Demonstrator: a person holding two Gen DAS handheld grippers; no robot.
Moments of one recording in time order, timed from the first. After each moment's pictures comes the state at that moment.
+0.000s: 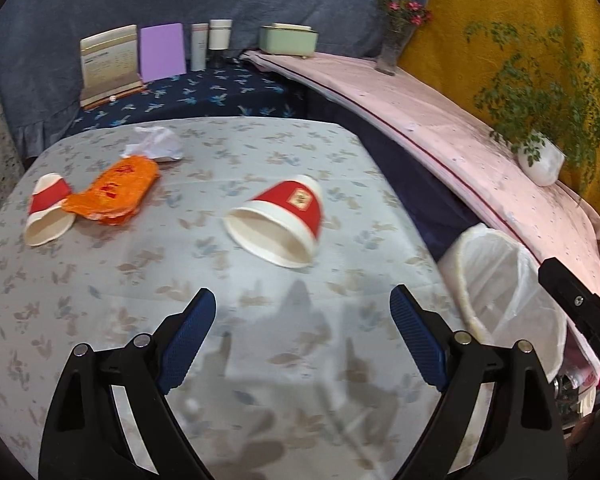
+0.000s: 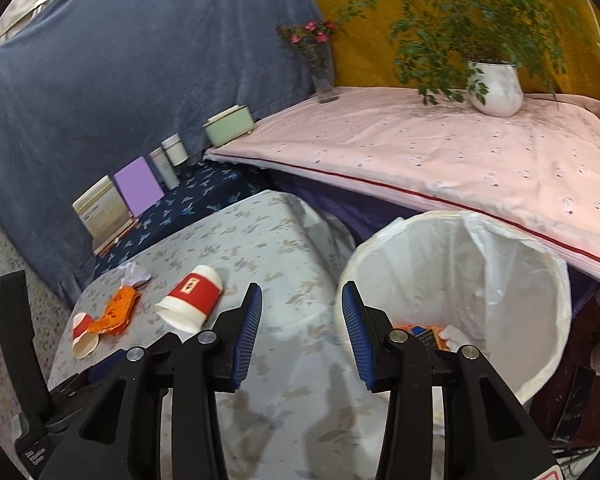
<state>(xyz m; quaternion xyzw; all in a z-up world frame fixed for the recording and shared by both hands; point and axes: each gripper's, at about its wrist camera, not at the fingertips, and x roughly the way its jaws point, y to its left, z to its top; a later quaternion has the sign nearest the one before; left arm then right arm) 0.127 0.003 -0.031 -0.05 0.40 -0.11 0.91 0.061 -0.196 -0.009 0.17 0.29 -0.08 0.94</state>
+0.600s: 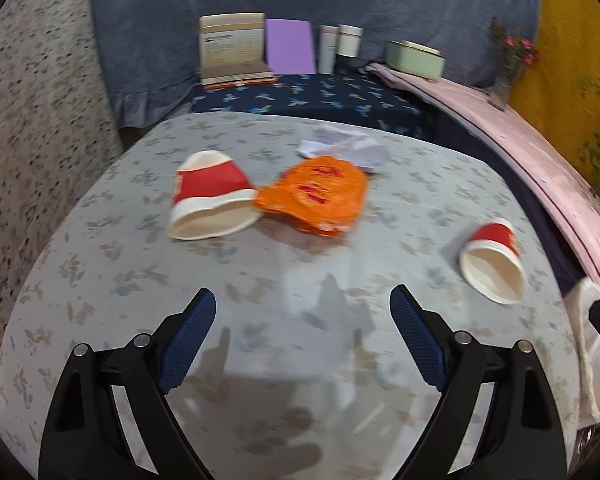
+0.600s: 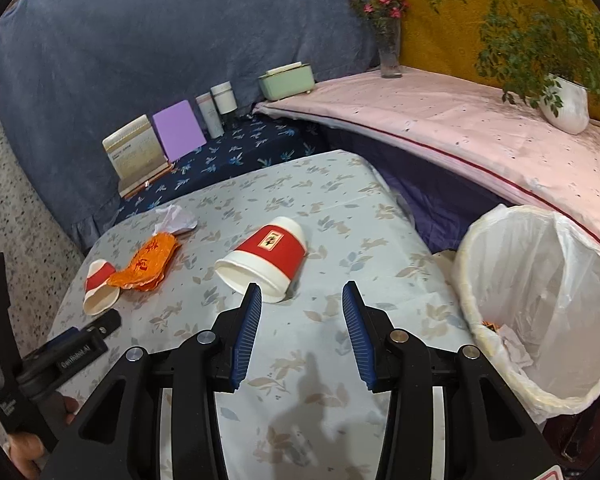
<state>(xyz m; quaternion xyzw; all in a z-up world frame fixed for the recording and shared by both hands) 0.152 0.164 -0.051 -0.07 0.40 0.05 0.91 0.113 -0.101 -0.036 0.11 0.34 -0.02 0.93</state>
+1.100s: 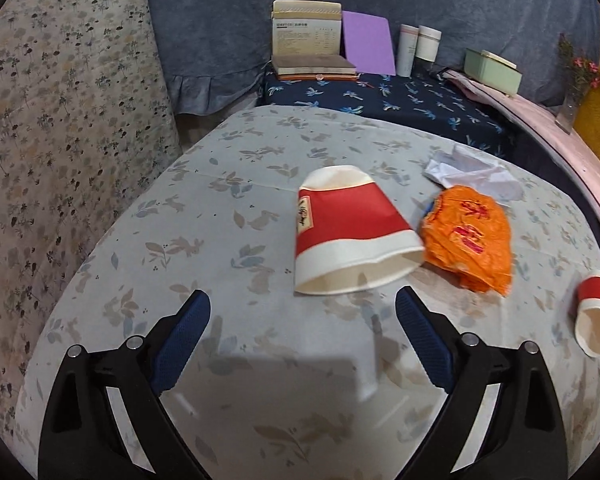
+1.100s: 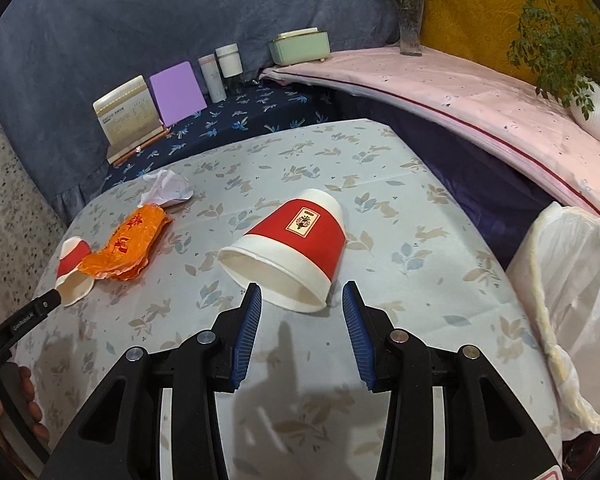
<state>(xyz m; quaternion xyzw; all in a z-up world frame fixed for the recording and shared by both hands) 0.201 0.253 -0.079 -0.08 0.41 0.14 0.90 0.178 -0.068 -0.078 0.08 0.39 -0.03 0.92</state>
